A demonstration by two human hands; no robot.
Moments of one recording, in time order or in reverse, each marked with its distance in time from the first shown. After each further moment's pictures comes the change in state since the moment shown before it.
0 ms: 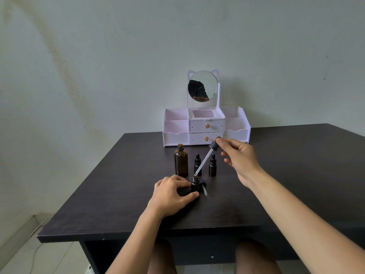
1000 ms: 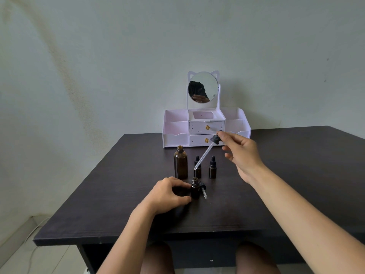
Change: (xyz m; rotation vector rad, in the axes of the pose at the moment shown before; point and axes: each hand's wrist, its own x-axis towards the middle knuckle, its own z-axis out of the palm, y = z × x) left_hand 0.005 -0.005 -0.018 -0.154 -0.146 -0.077; right_hand 0.011 -0.013 0.002 0.061 0.013 -0.019
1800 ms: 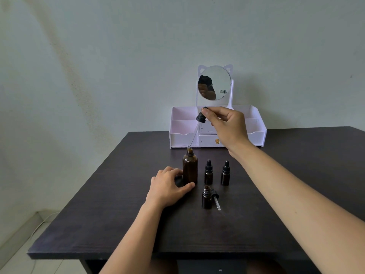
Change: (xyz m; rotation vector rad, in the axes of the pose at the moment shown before) left_hand 0.051 -0.035 -0.001 0.206 0.241 -0.083; right_hand 0.064 -0.013 0.073 -0.237 -0.075 -0.361
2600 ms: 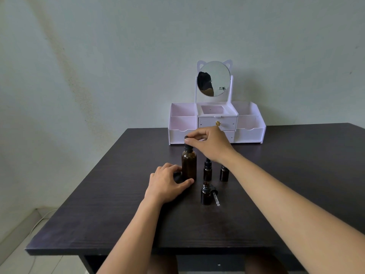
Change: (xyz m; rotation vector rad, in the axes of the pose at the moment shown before) left_hand 0.003 -0.001 -0.001 0.015 -0.022 -0.007; right_hand -0.023 0.030 0.018 -0.381 -0.341 0.122
